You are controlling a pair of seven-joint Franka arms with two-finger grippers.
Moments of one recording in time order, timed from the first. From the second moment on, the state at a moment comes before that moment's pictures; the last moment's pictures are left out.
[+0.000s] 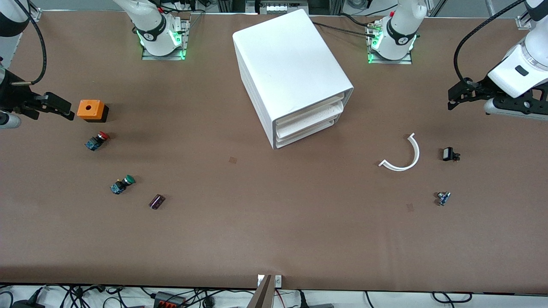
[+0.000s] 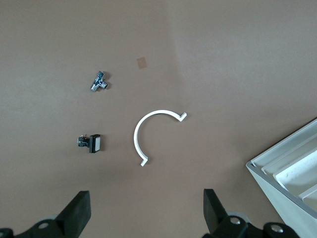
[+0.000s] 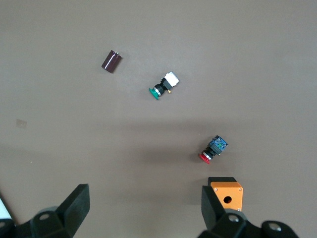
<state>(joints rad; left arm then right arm) 0.00 -0.07 -0.05 -1.75 0.00 1.68 0.08 -0.03 0.01 -0.03 -1.70 0.00 1.71 -0.05</state>
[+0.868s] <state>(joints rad) -0.01 0.07 -0.05 -1.63 -0.32 1.28 0.08 0.02 0.04 -0.02 -1.70 0.00 1.72 -0.05</state>
